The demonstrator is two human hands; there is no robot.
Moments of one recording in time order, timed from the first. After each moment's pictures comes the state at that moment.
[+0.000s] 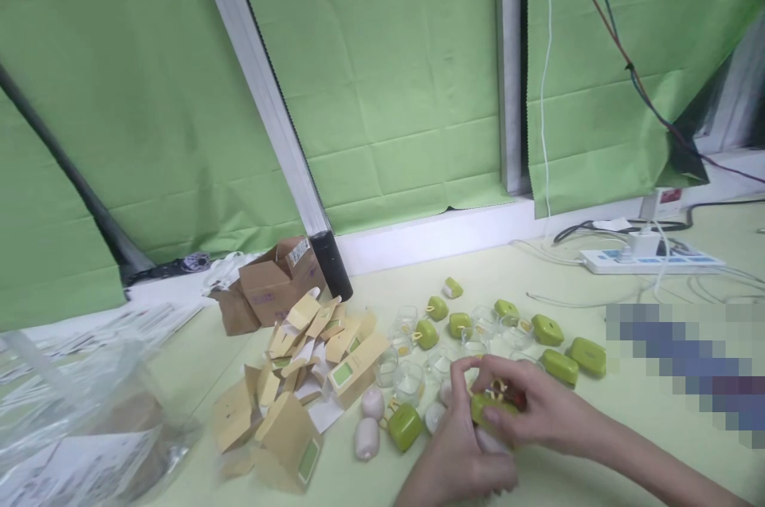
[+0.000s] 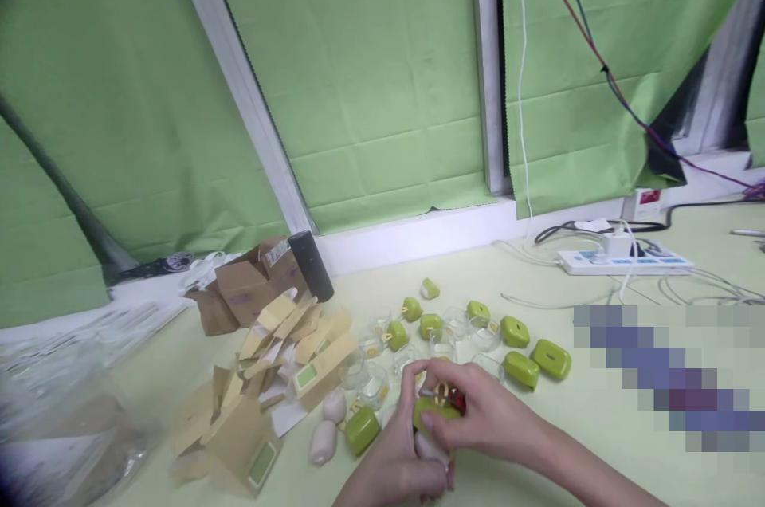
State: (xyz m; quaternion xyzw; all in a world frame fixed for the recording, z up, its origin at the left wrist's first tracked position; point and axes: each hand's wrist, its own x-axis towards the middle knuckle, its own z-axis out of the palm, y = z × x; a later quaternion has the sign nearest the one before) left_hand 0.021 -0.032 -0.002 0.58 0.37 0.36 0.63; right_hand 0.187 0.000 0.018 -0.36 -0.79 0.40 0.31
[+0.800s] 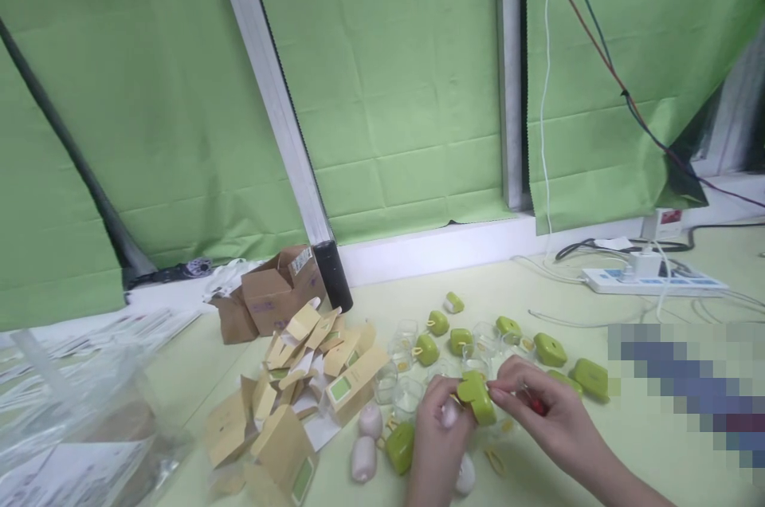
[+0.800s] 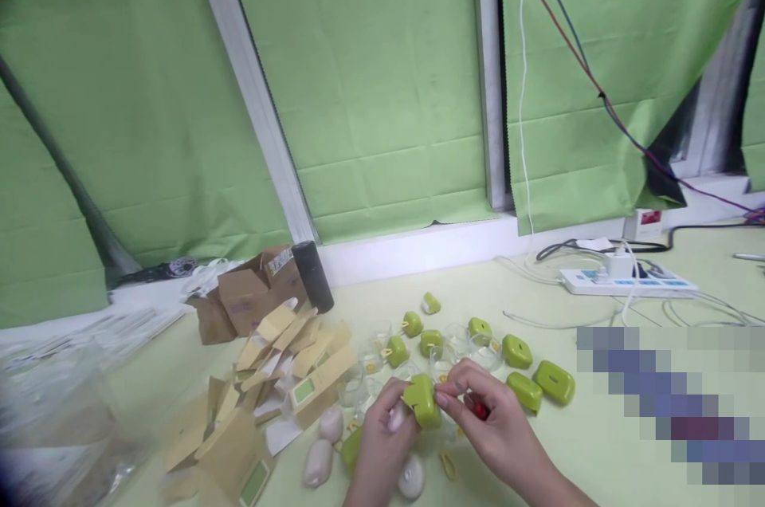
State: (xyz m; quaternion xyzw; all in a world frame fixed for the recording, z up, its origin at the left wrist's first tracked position) left_hand 0.029 -0.009 -0.010 0.57 0.45 0.56 0.40; right_hand 0.184 0.001 0.001 -0.39 -0.69 0.32 0.51
